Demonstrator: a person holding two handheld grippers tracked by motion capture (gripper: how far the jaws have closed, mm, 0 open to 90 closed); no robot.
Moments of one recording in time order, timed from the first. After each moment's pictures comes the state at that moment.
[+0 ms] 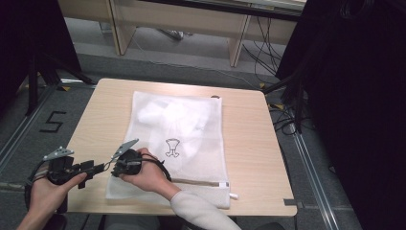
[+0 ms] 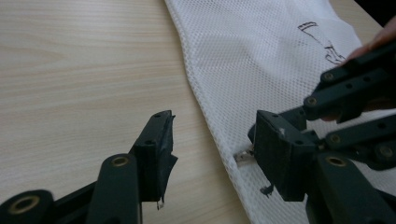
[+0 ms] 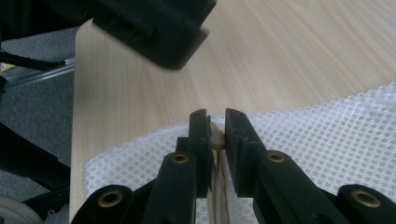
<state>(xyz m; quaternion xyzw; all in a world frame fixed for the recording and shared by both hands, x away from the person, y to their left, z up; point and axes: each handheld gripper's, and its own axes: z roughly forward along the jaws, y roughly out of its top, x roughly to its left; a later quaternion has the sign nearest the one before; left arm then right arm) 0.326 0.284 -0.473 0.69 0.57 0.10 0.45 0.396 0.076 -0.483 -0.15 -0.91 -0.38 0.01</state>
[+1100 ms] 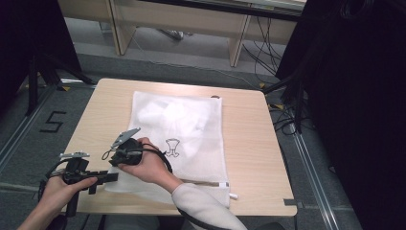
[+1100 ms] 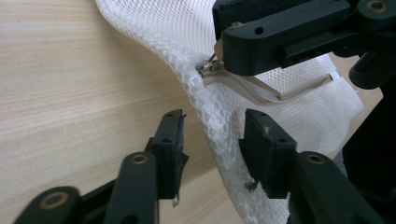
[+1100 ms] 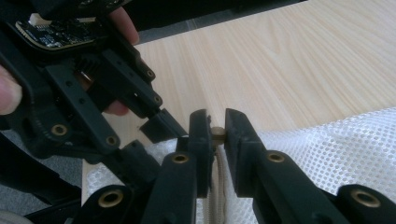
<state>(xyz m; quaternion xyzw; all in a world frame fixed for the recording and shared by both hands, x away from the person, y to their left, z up) 0.336 0.261 -0.489 0.71 0.53 -0.04 0.46 0.403 0.072 -0.444 -0.15 -0.90 -0.40 -0.01</state>
